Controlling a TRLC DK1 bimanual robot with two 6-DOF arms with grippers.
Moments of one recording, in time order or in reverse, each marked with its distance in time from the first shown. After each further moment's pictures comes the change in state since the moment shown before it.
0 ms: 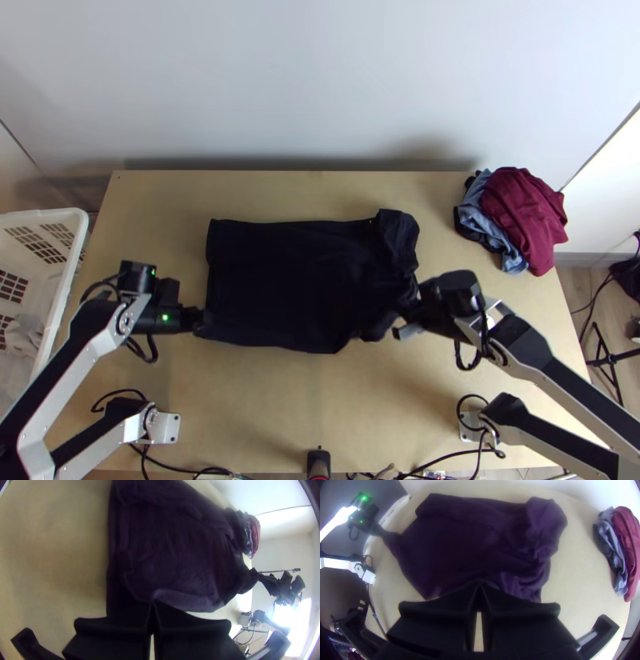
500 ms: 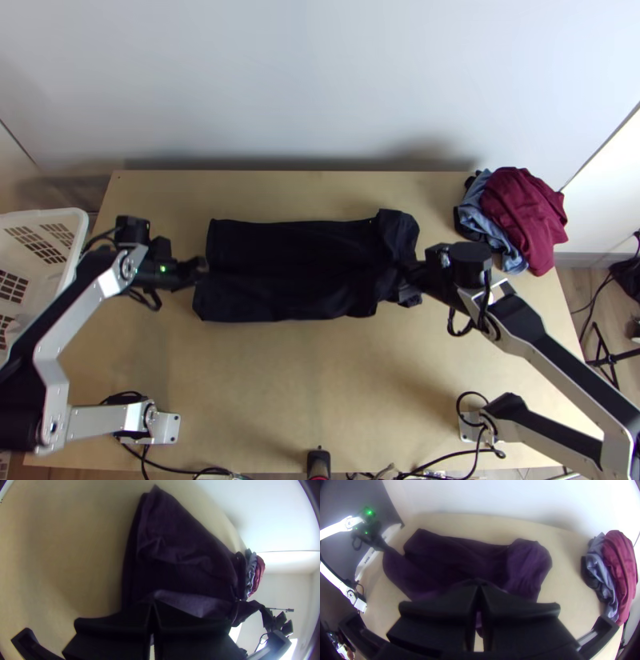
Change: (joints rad) left arm 0.114 0.349 0.267 0.092 0.003 -0.119; right arm -0.140 0.128 0.060 0.279 0.006 -0.070
